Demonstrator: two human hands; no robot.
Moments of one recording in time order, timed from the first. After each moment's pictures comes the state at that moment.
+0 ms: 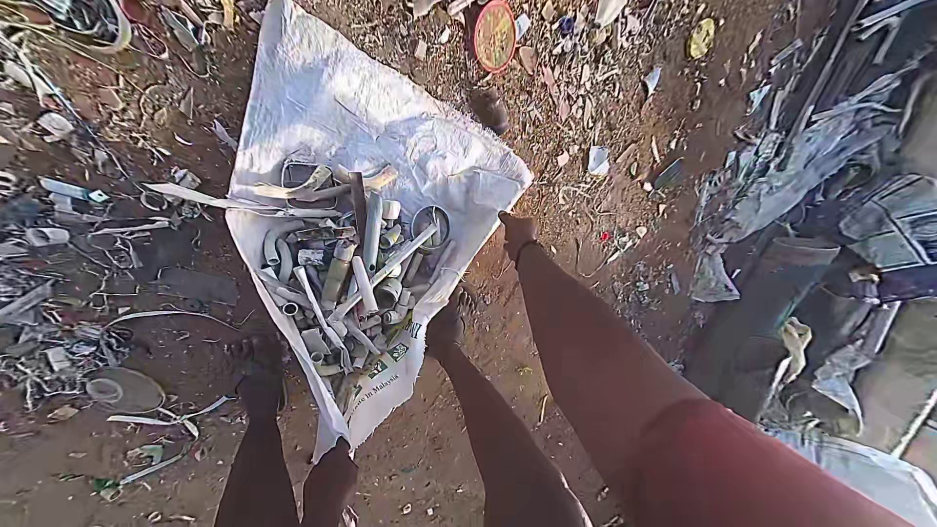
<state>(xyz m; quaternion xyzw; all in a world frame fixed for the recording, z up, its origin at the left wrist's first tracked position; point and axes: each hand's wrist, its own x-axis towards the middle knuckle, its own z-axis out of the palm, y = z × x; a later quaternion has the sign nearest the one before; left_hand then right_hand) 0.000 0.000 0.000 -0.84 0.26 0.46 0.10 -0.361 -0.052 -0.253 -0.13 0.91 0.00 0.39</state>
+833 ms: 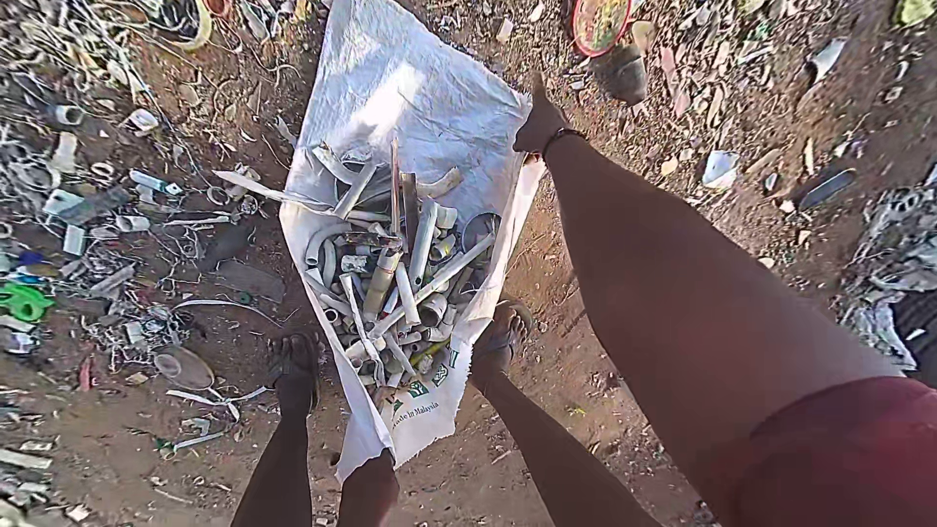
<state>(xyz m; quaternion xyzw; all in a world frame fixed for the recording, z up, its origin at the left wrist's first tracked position) 0.009 0.032 -0.087 -0.80 0.30 0.45 0.26 -0.286 -0.243 -0.352 -0.49 0.75 0.22 0.38</state>
